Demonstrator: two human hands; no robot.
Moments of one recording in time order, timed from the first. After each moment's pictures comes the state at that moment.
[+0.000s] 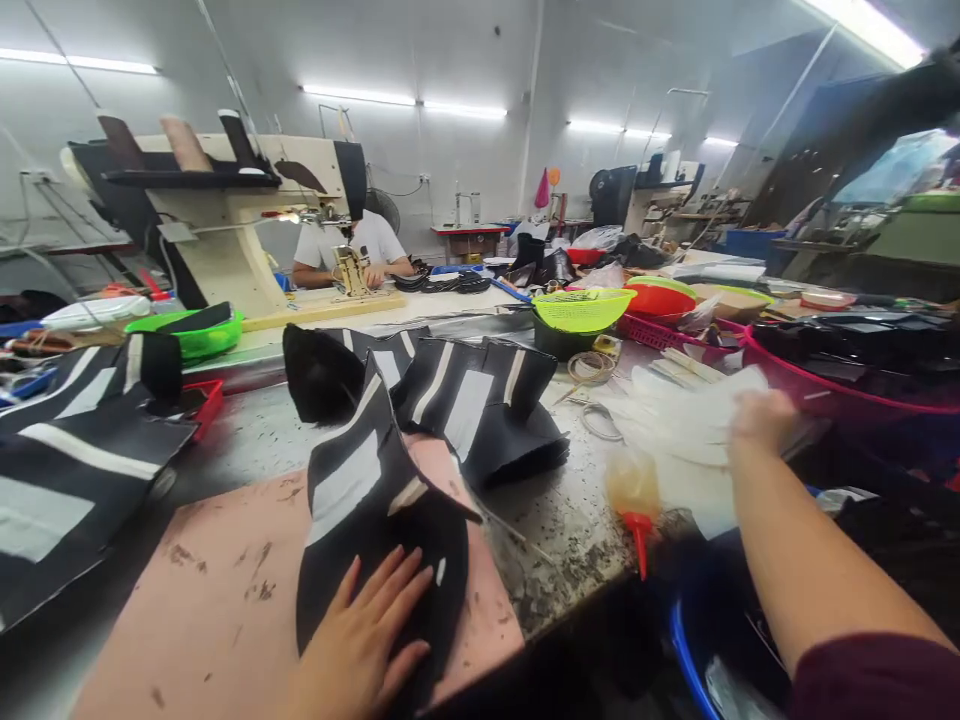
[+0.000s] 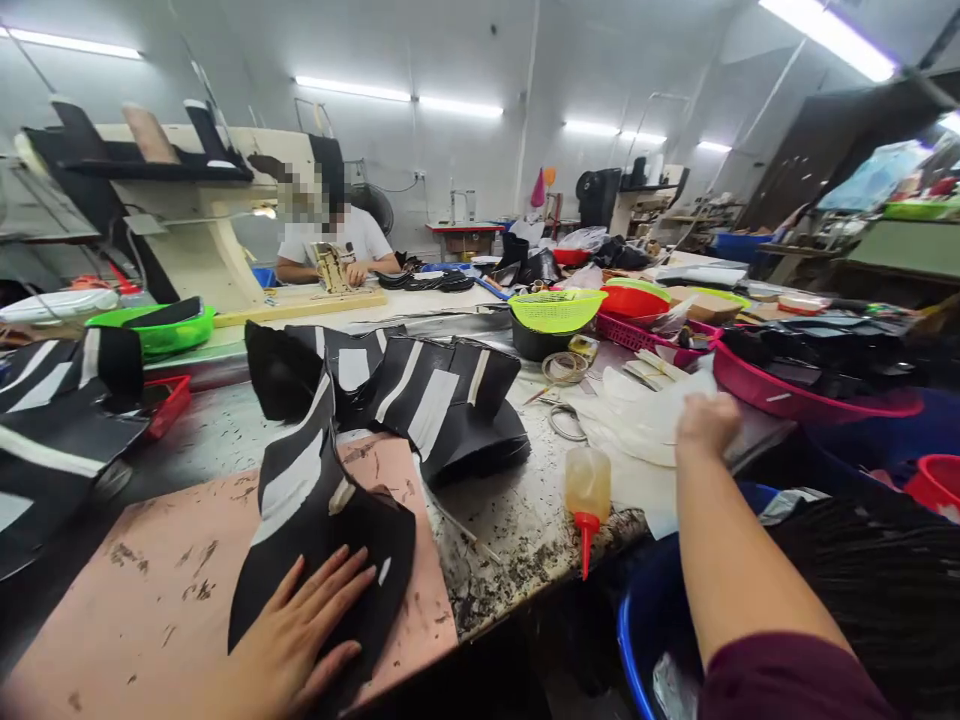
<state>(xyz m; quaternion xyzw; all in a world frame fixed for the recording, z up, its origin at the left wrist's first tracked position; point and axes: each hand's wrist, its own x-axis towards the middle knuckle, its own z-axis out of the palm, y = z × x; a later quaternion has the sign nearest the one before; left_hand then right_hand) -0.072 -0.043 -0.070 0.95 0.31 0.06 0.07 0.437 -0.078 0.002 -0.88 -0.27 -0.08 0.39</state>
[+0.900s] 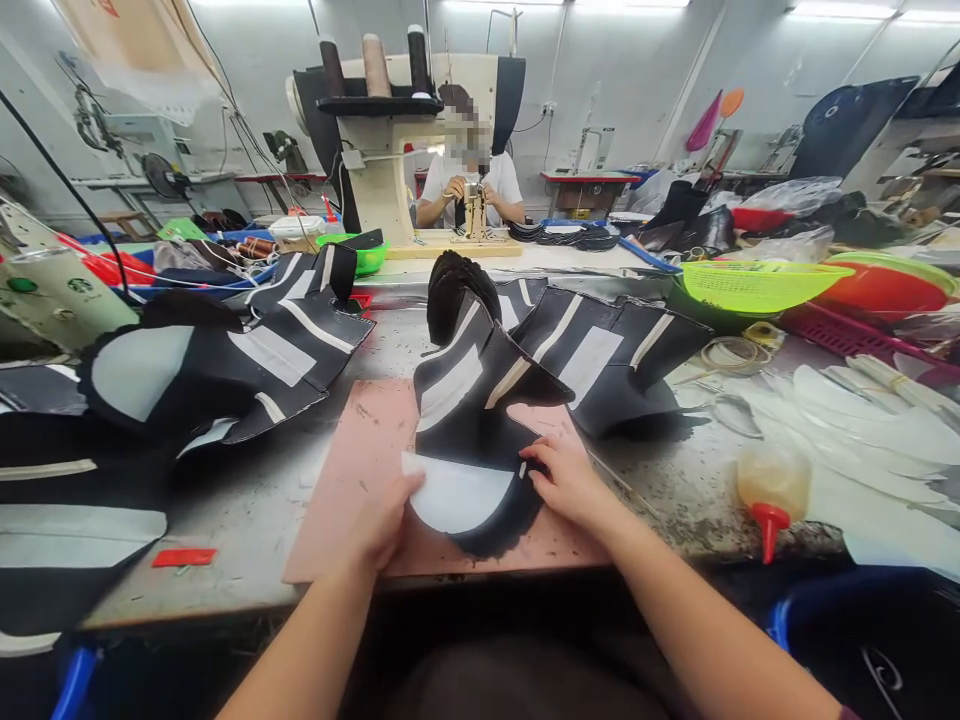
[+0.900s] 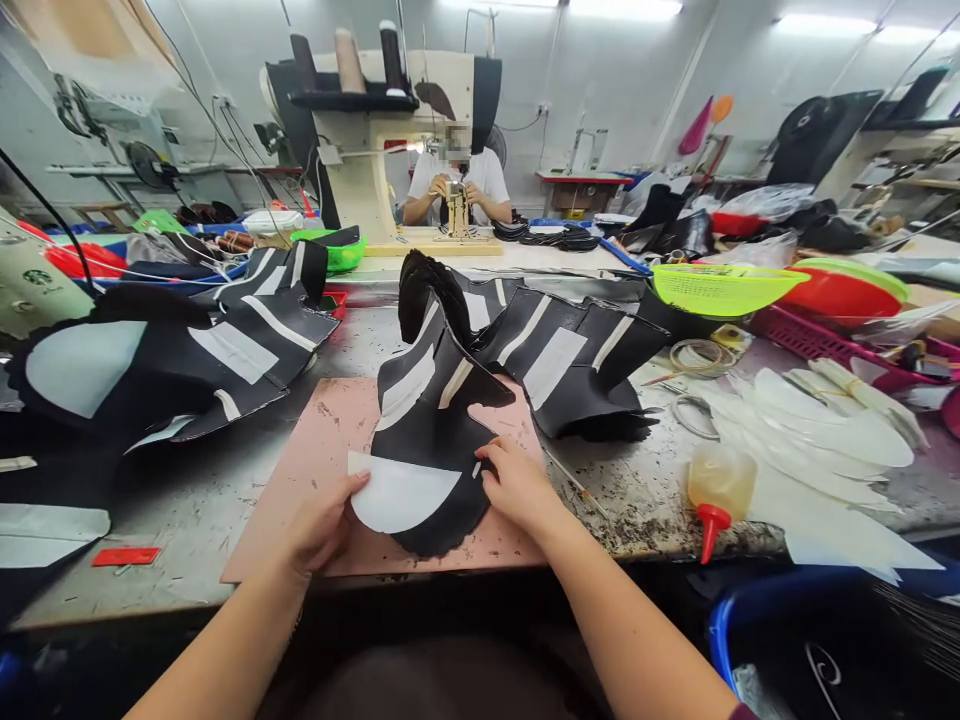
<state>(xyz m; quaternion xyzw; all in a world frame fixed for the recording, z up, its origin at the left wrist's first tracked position) -0.137 -0.079 -0.041 0.29 0.56 0.43 0.65 0.107 -0.070 -0.049 -0.60 -0.72 0.26 0.23</state>
